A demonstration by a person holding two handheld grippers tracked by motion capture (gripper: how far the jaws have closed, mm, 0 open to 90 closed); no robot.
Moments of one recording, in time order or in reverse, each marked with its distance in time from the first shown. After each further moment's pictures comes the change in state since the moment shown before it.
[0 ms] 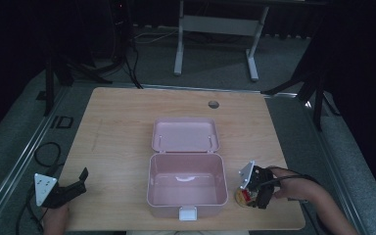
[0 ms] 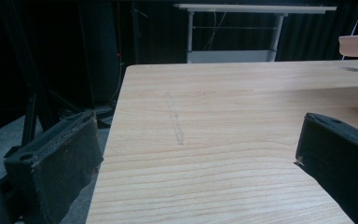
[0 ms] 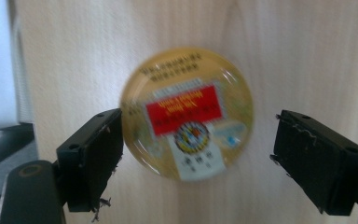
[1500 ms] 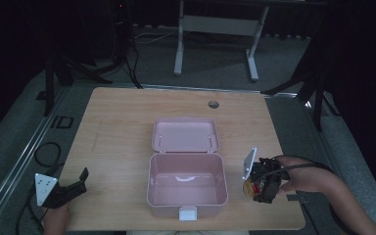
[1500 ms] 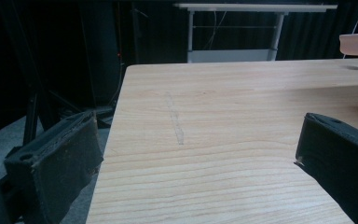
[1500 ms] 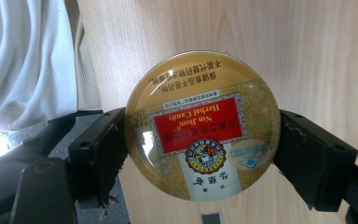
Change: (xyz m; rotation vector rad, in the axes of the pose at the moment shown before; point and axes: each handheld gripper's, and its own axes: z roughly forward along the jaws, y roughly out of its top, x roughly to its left) left arm -0.001 0.000 0.000 0.001 0.002 0.004; right arm 0.011 0.027 -0.077 0.103 -0.008 0.107
